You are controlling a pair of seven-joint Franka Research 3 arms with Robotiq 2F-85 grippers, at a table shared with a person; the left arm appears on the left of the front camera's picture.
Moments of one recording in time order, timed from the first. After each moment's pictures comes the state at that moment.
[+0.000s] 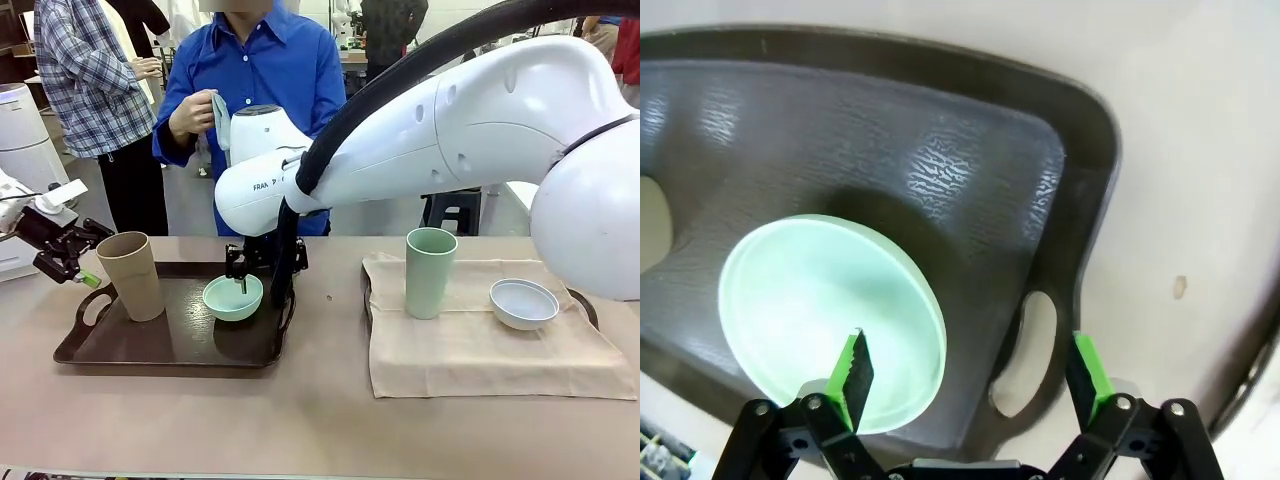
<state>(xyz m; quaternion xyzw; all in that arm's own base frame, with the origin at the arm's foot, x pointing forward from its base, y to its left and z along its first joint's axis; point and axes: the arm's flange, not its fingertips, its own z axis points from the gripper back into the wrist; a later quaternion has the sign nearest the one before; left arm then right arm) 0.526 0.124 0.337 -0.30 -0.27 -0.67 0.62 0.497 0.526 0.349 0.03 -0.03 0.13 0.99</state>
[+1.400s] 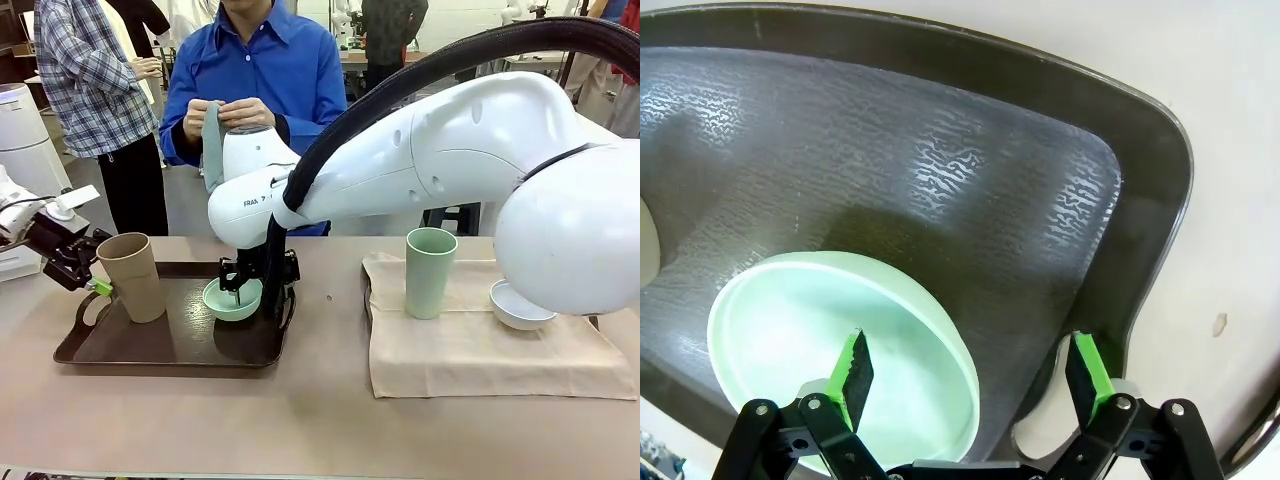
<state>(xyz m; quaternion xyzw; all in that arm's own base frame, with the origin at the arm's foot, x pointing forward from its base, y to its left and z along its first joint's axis) 0.503 0.092 0.331 -0.34 -0.26 -0.64 0.64 0.504 0.542 0.321 0.03 -0.01 0.14 0.99</state>
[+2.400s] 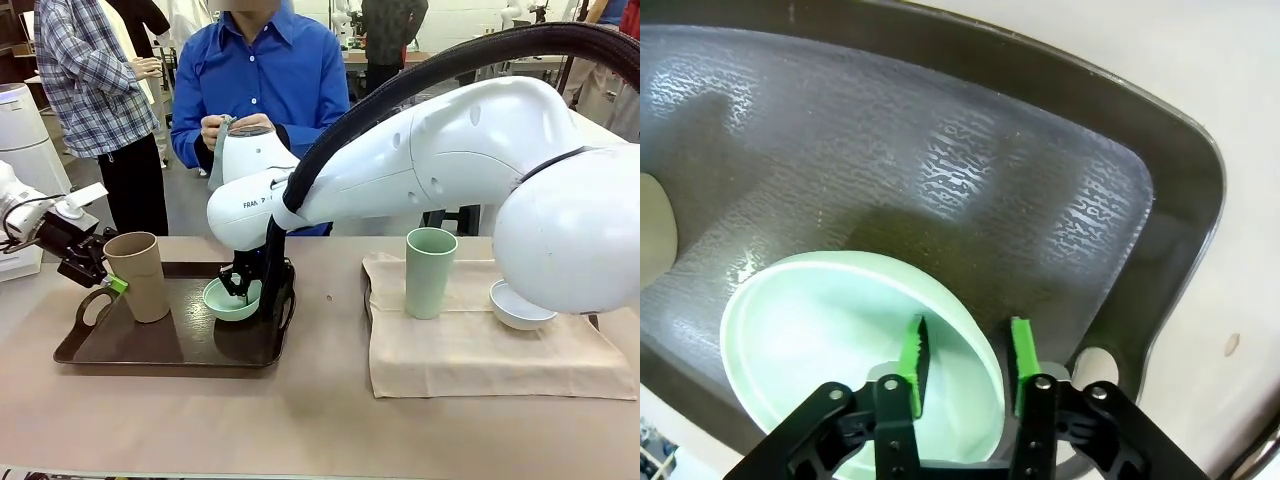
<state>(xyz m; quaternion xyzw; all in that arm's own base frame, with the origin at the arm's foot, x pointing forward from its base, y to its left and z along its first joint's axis) 0.507 0.079 0.331 -0.34 -0.28 -0.63 0.64 0.503 0.547 0.319 0.05 -0.01 0.17 0.98</state>
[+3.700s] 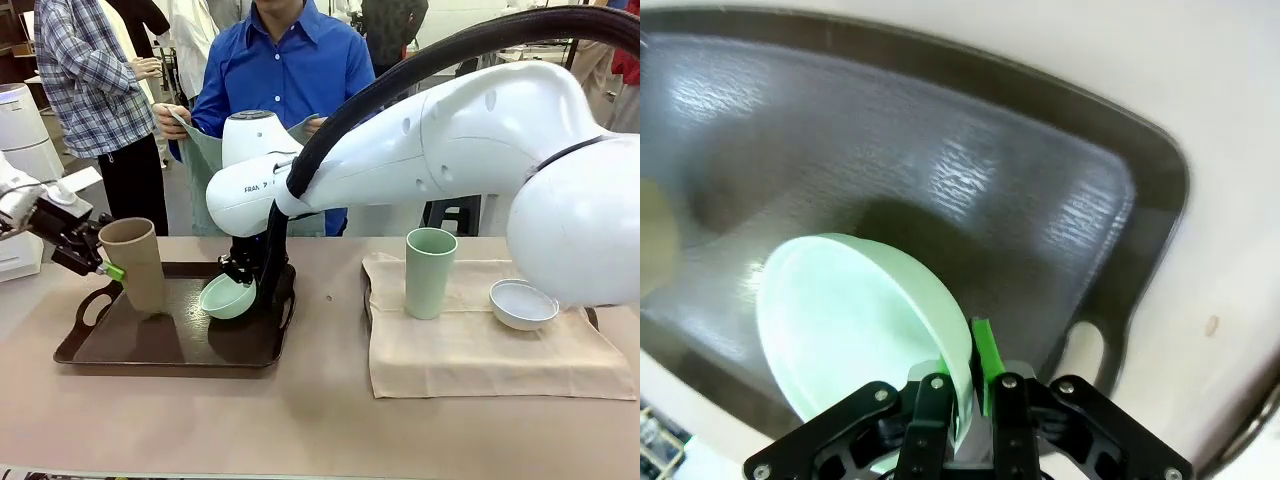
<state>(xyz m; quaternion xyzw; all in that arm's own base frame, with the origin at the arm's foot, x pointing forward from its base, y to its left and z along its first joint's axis) 0.497 0.076 0.377 -0.32 -0.30 -0.65 0.63 0.500 0.540 0.353 0.05 -0.03 0.17 0.98</state>
